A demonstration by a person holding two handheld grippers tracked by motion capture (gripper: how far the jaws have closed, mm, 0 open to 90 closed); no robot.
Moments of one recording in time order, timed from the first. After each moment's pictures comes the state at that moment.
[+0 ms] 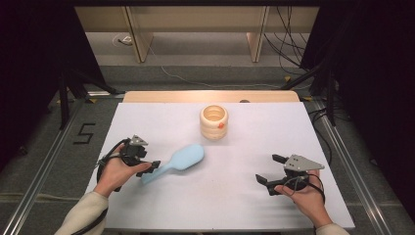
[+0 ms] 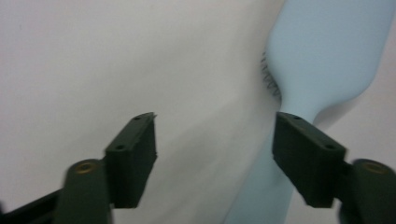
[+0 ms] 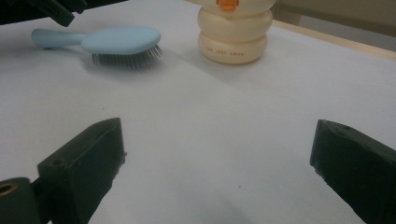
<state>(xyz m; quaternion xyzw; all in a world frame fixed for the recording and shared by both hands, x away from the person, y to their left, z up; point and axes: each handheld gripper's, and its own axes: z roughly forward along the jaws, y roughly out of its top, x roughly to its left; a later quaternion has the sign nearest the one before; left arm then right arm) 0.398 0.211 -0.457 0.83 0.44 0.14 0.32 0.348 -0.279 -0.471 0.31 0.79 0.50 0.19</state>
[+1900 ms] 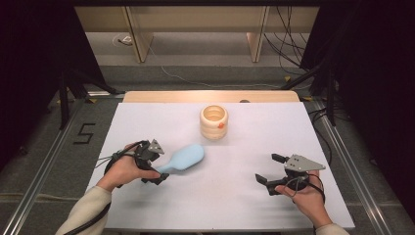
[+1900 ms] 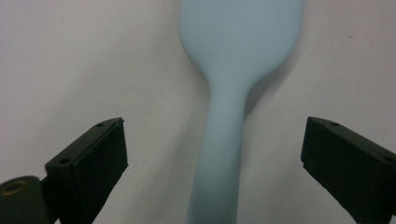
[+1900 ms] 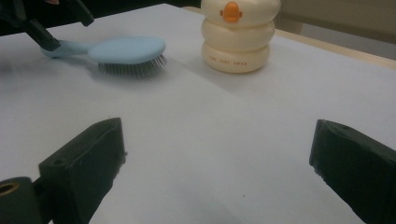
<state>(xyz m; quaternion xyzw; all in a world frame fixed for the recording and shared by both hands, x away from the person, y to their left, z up) 0.397 0.174 -0.449 0.92 0.31 0.11 0.23 0.347 -0.278 -0.468 0.30 0.78 0.51 0.19</state>
